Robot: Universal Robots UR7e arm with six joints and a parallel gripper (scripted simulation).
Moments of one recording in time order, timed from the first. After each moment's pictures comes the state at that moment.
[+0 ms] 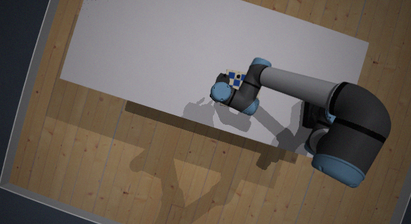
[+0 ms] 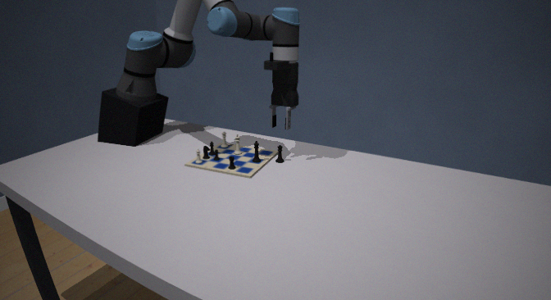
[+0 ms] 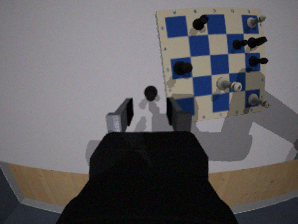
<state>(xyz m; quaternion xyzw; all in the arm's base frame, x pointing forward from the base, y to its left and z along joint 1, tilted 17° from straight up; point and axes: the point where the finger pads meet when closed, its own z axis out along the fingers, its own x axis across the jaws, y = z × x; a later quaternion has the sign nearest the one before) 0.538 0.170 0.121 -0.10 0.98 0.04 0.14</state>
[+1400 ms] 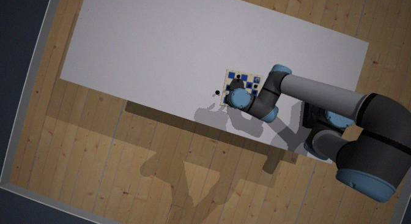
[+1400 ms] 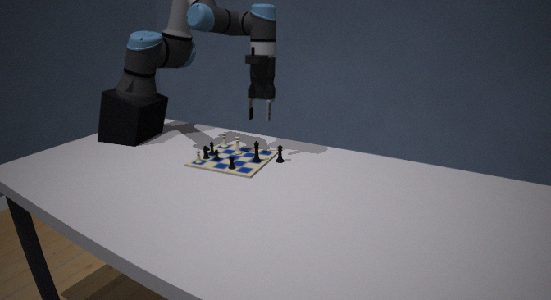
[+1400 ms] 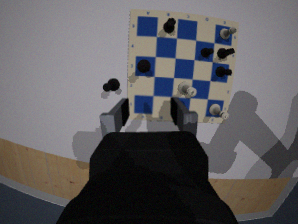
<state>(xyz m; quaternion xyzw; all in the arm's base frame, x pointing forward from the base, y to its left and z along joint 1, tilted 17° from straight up) 0.463 0.156 0.112 -0.20 0.97 0.03 0.14</state>
